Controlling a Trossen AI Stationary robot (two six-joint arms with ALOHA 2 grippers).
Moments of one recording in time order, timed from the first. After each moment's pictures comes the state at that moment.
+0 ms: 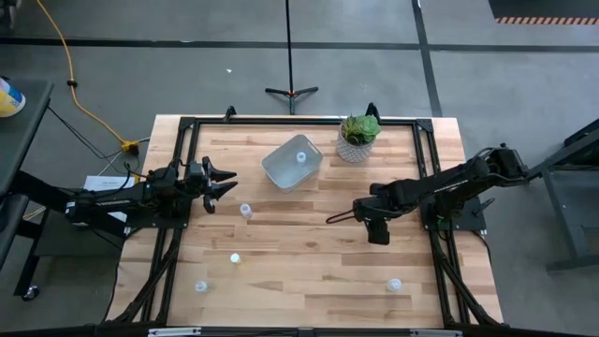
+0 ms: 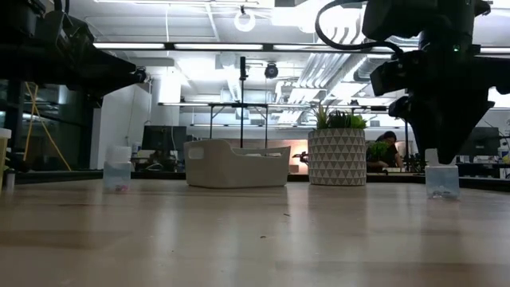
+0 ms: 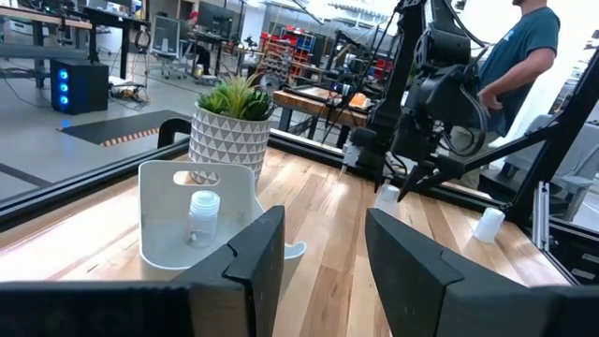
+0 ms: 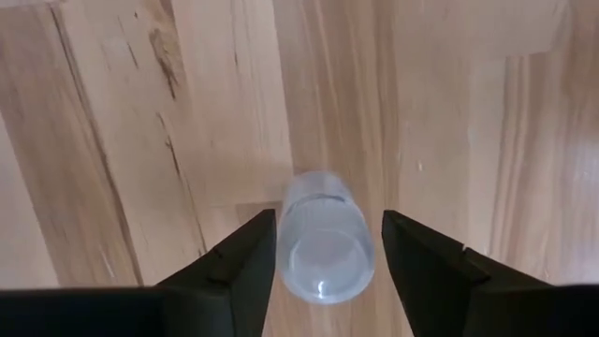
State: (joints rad) left arm 0.13 0.01 0.01 0.03 -0.11 -0.23; right arm 0.18 1.42 0.82 -0.82 0.03 0.31
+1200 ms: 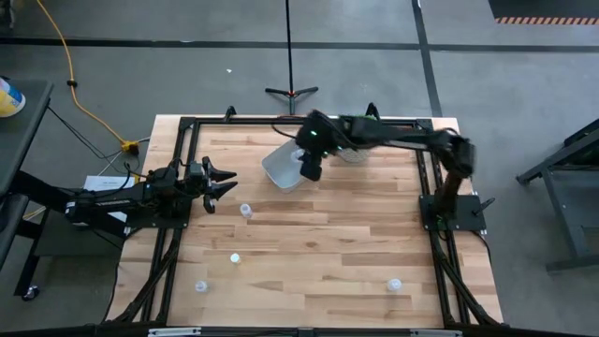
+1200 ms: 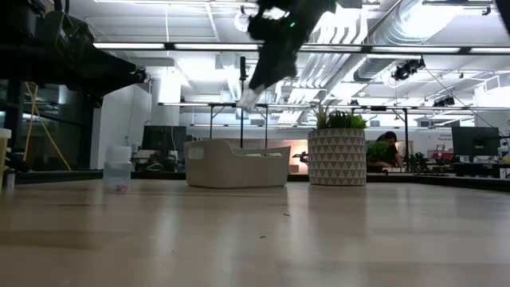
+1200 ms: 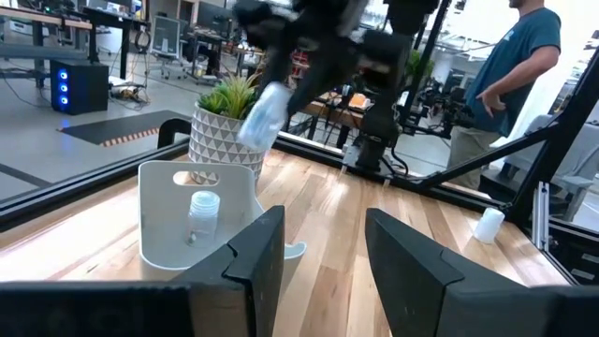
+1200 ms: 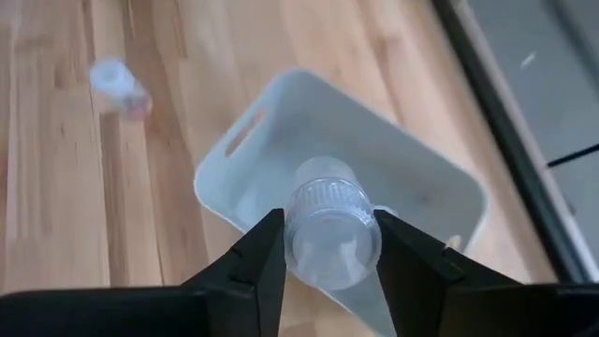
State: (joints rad) left arm 0.13 0.01 0.01 0.03 -0.11 -0.23; right arm -0.27 1.85 1.67 -0.72 -0.01 -0.03
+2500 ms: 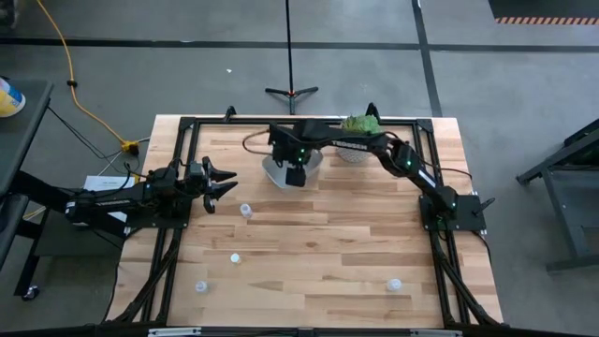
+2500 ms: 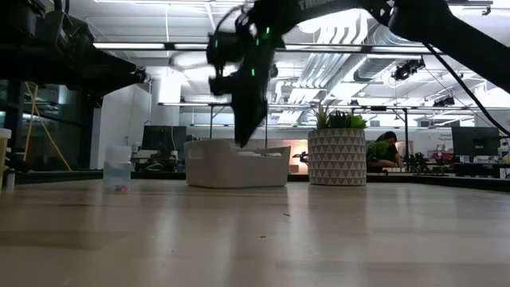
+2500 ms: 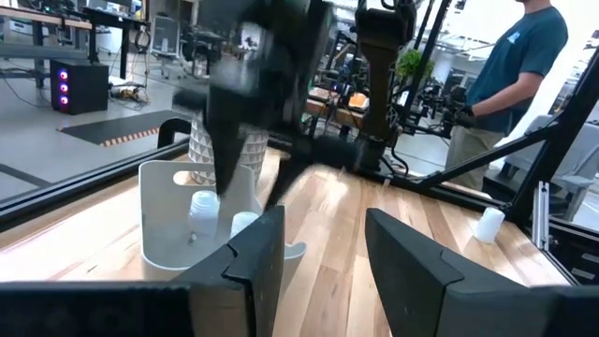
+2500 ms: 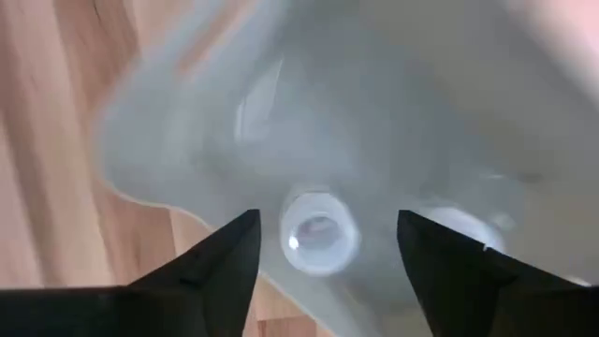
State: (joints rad) left arm 0.13 0.01 0.01 0.03 -0.11 -0.23; right arm -0.28 2.36 2.28 -1.20 -0.04 -0.13
